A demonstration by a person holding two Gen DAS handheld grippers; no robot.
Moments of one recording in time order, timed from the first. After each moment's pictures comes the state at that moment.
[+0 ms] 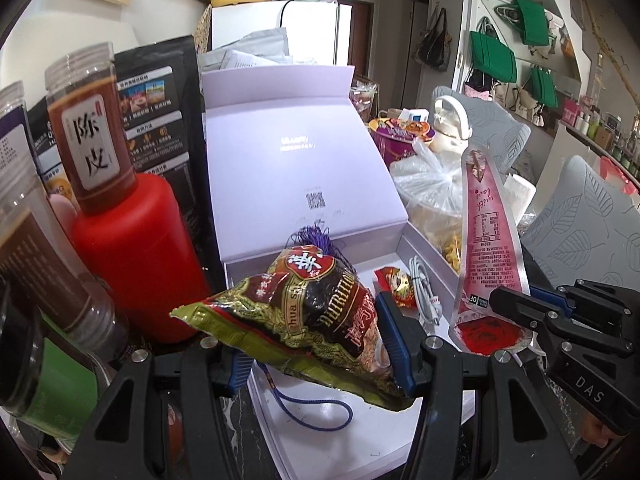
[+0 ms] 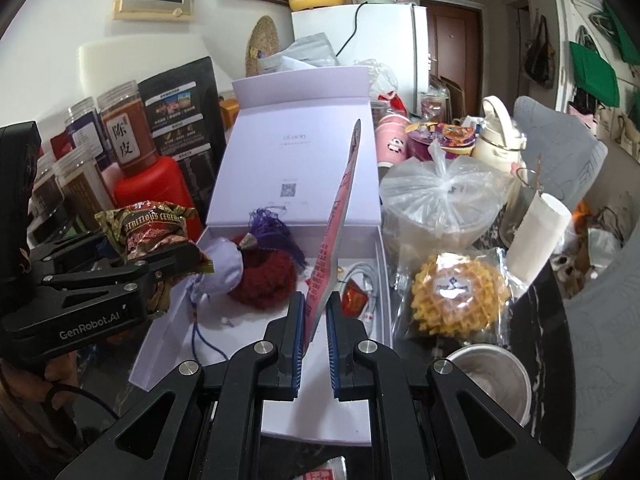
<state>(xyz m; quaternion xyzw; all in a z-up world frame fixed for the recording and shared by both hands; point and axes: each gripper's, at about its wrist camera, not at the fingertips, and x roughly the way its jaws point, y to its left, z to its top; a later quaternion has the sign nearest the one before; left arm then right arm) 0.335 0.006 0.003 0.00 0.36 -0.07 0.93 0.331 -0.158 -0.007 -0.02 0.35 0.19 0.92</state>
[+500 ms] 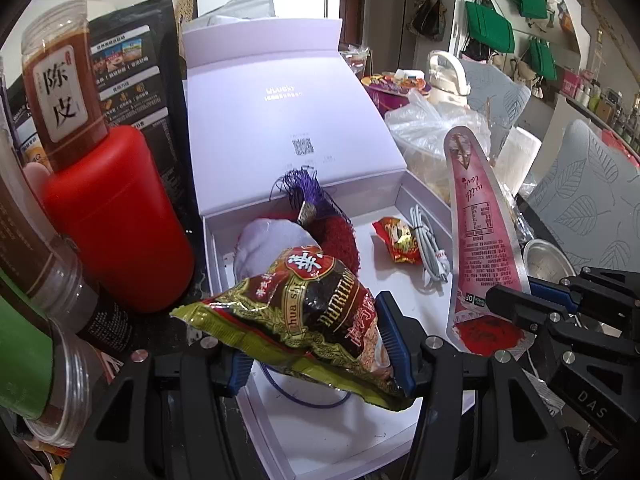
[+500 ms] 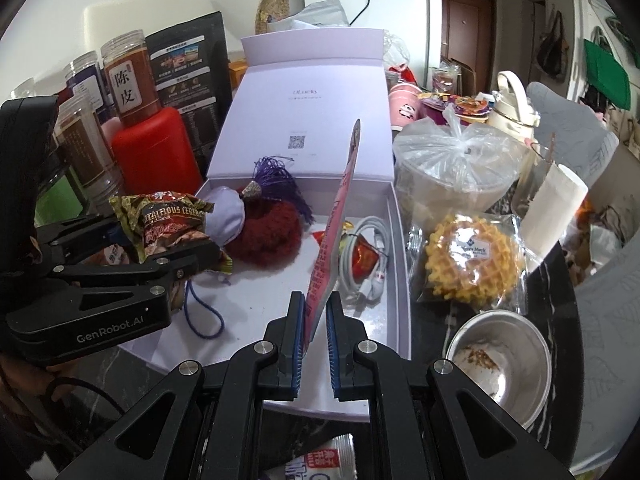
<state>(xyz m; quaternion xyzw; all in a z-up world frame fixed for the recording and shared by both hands) 0.337 -0.003 -0.032 0.02 0.40 -0.07 0.91 0.324 -0.149 -0.037 -0.05 0.39 0.19 0.90</state>
